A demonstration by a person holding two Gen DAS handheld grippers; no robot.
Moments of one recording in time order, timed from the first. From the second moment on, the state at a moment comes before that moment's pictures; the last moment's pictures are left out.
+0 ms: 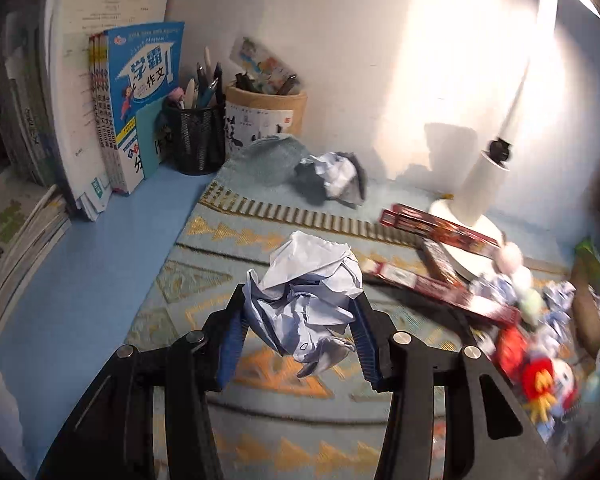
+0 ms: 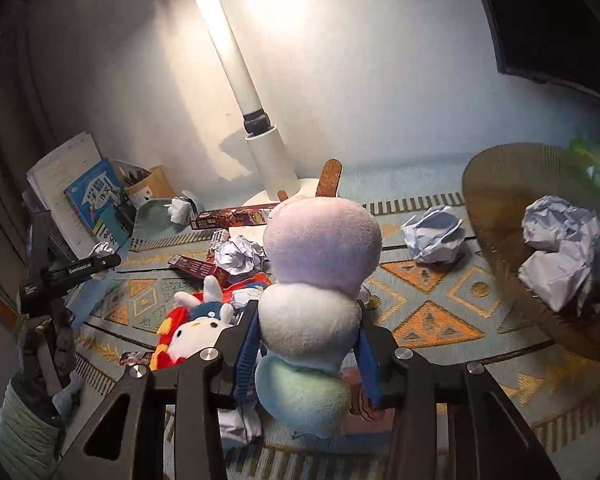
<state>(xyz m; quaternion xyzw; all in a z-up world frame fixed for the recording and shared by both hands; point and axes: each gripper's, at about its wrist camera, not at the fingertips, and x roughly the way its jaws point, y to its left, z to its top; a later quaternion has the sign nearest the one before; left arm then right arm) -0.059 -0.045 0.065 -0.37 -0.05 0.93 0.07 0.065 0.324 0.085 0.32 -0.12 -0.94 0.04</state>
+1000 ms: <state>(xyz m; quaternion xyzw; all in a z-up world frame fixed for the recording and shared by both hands) 0.082 0.074 0.019 -0.38 0.05 0.91 0.15 0.176 0.373 0.019 0.36 -0.21 -0.91 0.05</state>
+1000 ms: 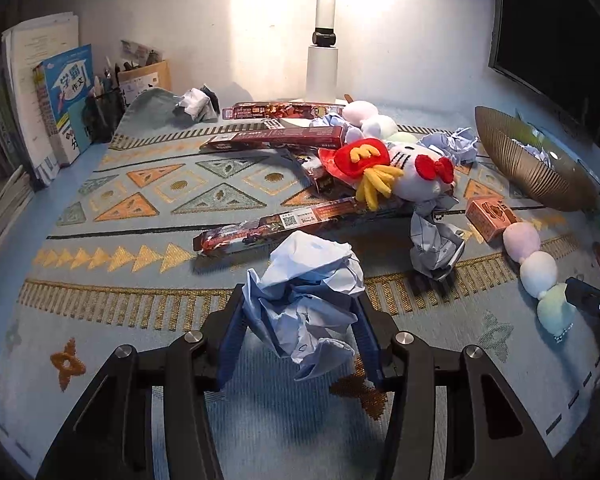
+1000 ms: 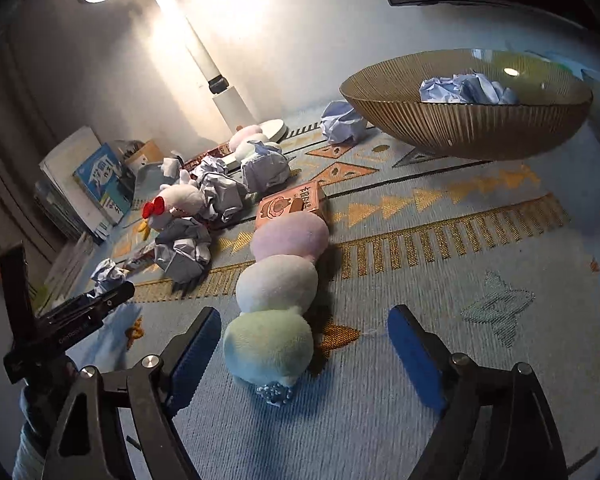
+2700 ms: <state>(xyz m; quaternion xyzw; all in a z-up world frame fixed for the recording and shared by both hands) -0.002 0.359 0.110 -0.37 -0.01 0.87 0.33 0.104 0.545 0.126 0.34 -0.25 -0.89 -0.14</state>
